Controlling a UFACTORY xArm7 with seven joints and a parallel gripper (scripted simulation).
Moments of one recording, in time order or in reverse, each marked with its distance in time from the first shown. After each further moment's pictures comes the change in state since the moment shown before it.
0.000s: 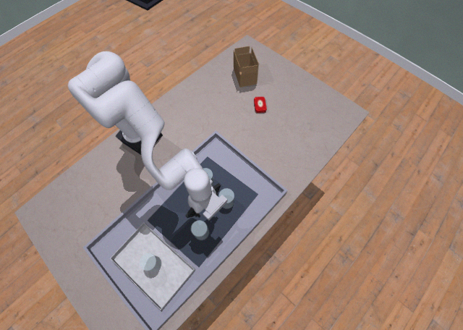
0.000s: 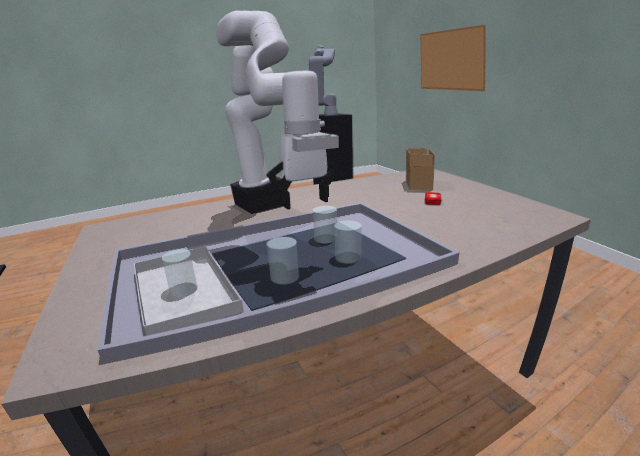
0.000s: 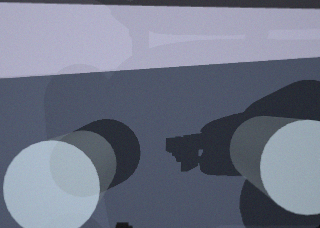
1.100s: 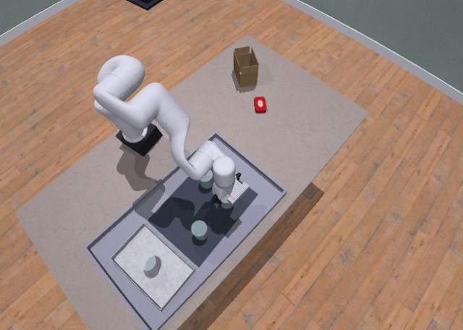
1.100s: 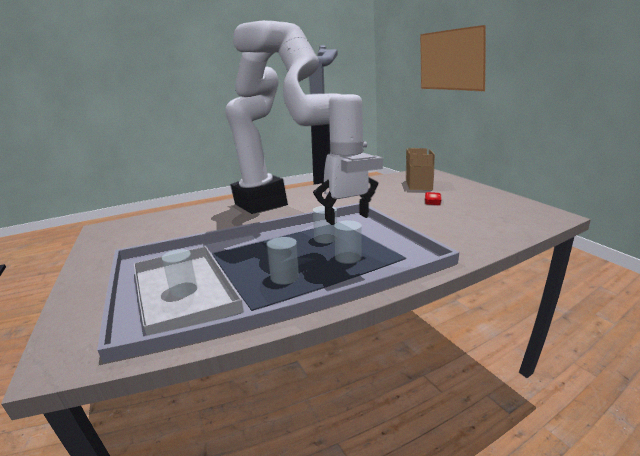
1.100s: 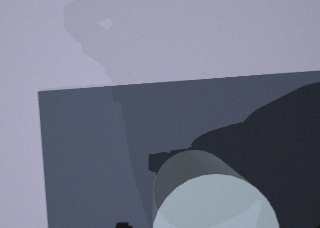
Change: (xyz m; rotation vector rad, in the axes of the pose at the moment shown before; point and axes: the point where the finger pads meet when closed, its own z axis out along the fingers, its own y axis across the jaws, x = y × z) arm 0.010 -0.102 0.054 -0.004 0.002 0.007
